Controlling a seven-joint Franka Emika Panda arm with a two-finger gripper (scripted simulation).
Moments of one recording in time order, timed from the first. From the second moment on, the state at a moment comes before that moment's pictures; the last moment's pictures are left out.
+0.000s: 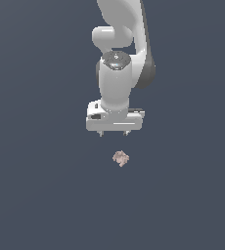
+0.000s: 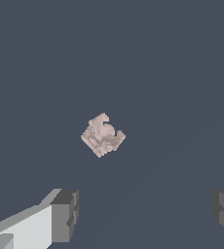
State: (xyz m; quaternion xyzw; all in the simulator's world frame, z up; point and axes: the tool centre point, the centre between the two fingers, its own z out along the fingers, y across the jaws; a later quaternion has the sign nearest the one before) arm 0.013 0.005 0.186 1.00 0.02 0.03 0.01
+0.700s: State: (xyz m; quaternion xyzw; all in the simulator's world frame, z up) arm 0.015 0.003 0.194 1.00 0.02 0.03 0.02
